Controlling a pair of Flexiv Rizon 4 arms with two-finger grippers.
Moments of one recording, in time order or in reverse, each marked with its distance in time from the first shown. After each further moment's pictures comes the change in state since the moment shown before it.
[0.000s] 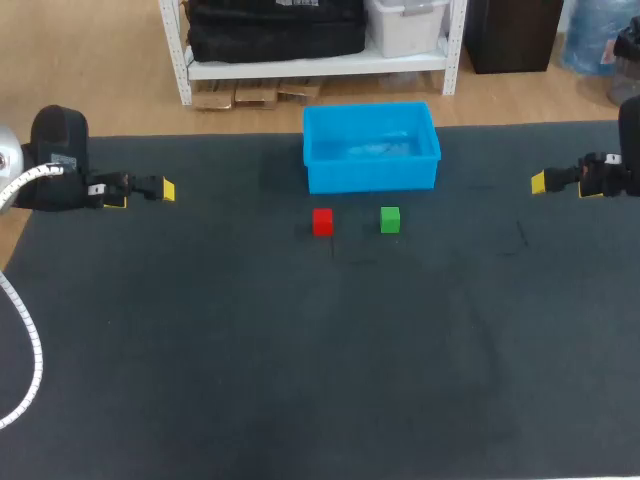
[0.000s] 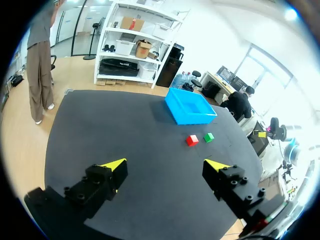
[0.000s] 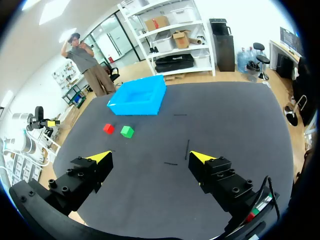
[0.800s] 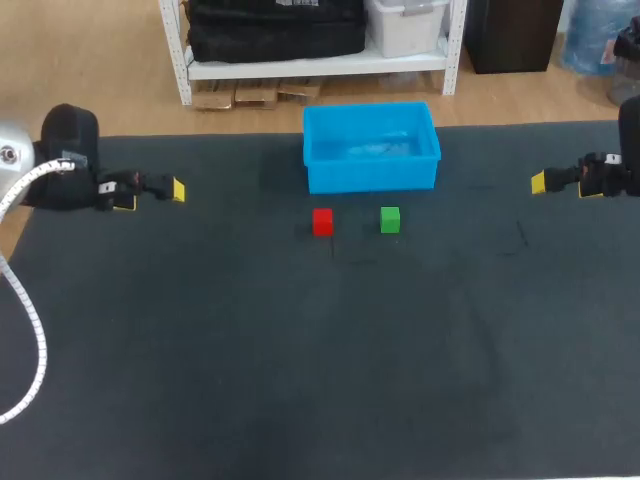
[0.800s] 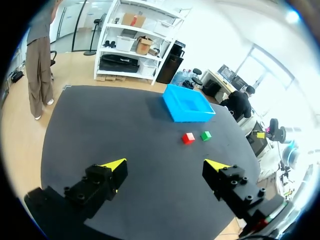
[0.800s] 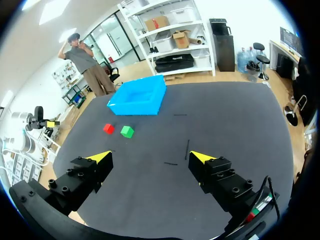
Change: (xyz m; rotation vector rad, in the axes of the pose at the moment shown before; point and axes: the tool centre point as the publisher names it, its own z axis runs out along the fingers) left arm 0.002 -0.017 0.004 0.003 0.035 -0.025; right arm 0.000 0.000 0.000 0.000 0.000 0.000
